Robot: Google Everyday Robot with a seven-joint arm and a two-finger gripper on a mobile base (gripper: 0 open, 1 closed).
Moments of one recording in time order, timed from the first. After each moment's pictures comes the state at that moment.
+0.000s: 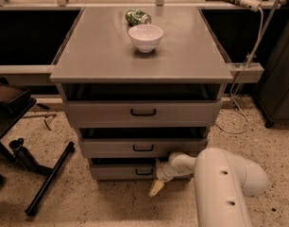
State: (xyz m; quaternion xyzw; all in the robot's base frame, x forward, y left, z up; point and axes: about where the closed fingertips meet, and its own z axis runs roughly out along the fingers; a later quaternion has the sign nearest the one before) arm 0.633 -0.062 0.169 -0.61 0.74 0.15 0.23
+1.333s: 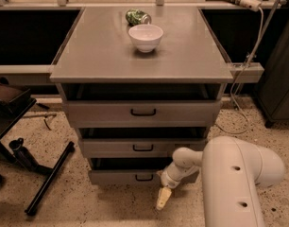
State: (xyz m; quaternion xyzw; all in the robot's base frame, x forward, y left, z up) arm 0.541 -0.077 0.230 -0.64 0.73 0.23 0.11
